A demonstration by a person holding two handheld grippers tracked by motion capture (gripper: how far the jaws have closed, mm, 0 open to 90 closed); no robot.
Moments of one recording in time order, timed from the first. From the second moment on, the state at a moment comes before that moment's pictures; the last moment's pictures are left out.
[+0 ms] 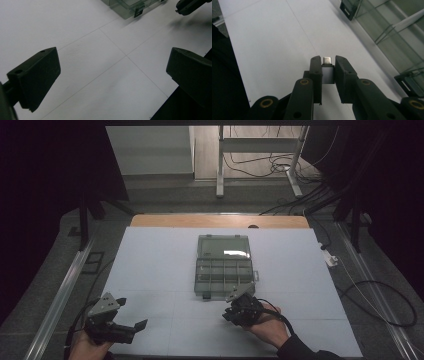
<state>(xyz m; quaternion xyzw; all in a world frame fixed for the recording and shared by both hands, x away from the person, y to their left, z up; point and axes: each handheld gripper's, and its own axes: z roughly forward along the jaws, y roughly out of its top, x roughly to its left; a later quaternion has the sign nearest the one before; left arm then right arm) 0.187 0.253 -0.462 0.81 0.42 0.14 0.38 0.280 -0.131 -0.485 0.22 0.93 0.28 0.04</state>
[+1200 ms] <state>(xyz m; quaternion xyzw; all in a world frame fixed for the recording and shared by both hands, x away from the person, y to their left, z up) 0.187 0.253 -0.462 0.81 0.43 0.14 0.39 0.315 -0.124 -0.461 0.26 0.89 0.36 0.05</state>
